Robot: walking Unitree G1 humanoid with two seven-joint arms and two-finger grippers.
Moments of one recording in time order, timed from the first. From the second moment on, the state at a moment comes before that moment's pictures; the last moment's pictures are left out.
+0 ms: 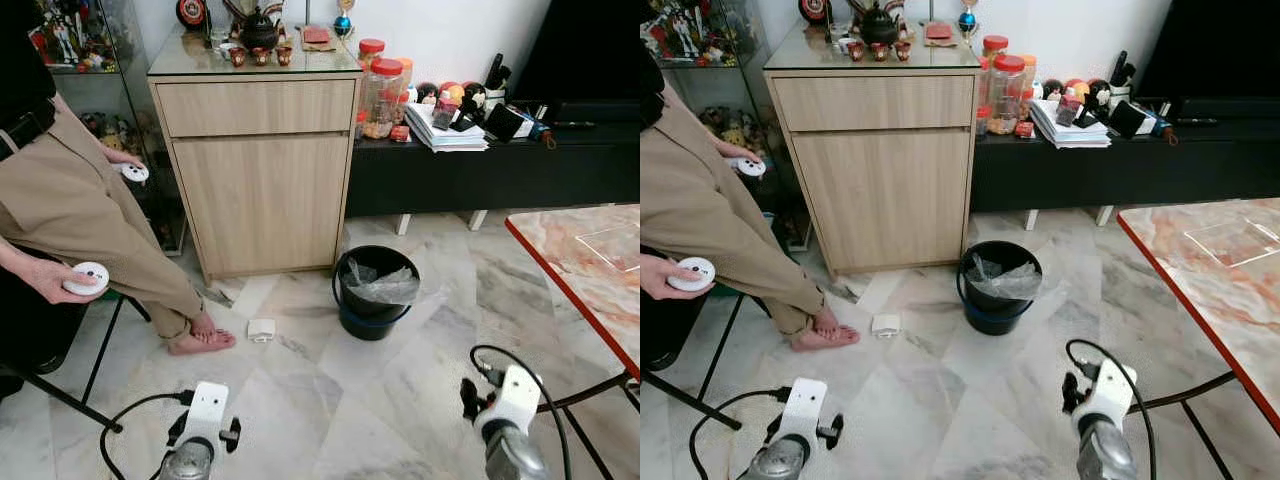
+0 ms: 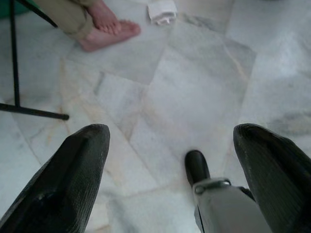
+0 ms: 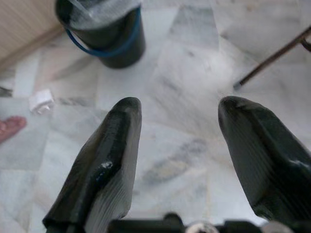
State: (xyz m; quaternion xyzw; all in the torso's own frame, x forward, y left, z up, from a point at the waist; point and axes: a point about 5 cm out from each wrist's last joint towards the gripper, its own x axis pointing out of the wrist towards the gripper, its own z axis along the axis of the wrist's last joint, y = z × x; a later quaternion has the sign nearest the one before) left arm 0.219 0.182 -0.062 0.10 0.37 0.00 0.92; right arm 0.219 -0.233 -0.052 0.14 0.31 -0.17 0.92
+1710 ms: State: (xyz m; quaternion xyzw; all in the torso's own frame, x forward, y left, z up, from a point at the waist) left arm 0.209 0.182 -0.070 0.10 0.40 0.02 0.91; right arm 0.186 -0.217 -0.077 0.12 0.41 -0.16 0.89
